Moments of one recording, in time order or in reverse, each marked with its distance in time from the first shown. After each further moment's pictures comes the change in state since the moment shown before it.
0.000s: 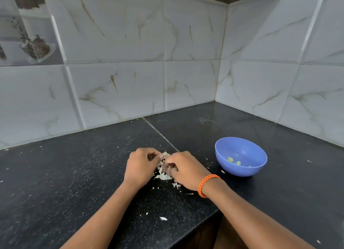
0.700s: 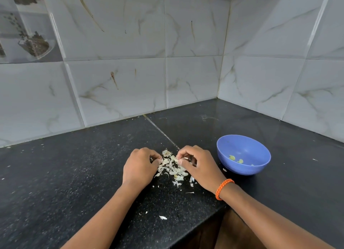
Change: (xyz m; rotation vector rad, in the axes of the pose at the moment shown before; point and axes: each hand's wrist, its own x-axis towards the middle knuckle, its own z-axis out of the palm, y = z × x) left_hand -0.006 -0.006 0.002 0.257 0.011 -0.043; right_hand -0.020 0.040 0.003 0.342 0.276 -0.045
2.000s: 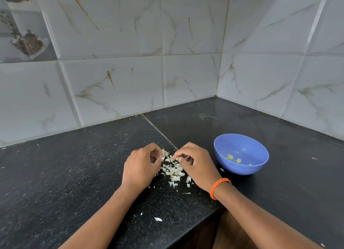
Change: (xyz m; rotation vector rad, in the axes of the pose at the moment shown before) left_hand -0.006 0.013 0.005 -0.041 0.069 0.129; right_hand 0.005 0.008 0.003 -0.005 0.053 -0.017
